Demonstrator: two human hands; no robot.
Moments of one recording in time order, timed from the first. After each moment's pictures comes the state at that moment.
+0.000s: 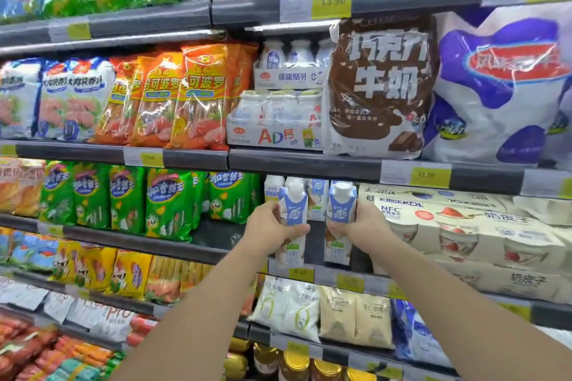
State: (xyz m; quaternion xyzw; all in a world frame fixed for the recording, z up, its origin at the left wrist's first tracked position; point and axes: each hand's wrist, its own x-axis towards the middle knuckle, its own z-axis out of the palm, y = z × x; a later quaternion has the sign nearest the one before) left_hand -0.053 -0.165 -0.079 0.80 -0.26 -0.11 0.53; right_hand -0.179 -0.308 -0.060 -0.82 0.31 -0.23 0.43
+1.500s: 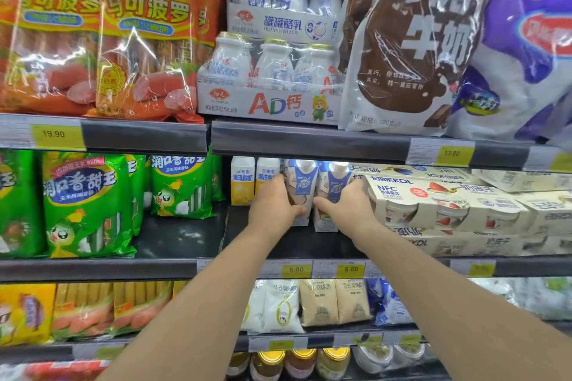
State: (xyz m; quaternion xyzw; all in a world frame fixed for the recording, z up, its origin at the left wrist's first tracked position) left_hand 0.008 -0.231 -0.105 0.81 -0.43 -0.04 0.41; right_hand -0.116 -0.299 -0.079 -0.78 0.47 -0.29 0.31
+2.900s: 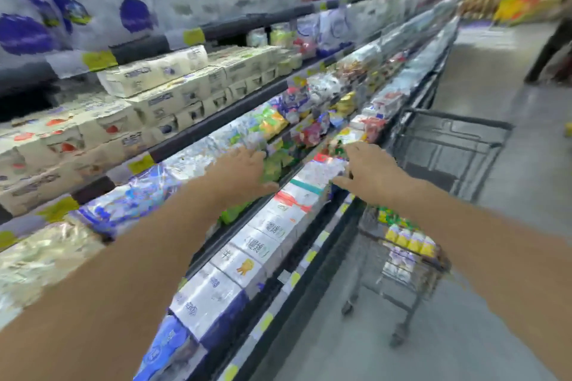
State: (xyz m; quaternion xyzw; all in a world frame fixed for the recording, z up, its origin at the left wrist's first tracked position) left_hand -0.504 -0.252 -0.109 0.52 -0.85 0.03 -0.06; right_hand -0.744 -0.201 -0.127 -0.69 0.72 -0.06 0.02
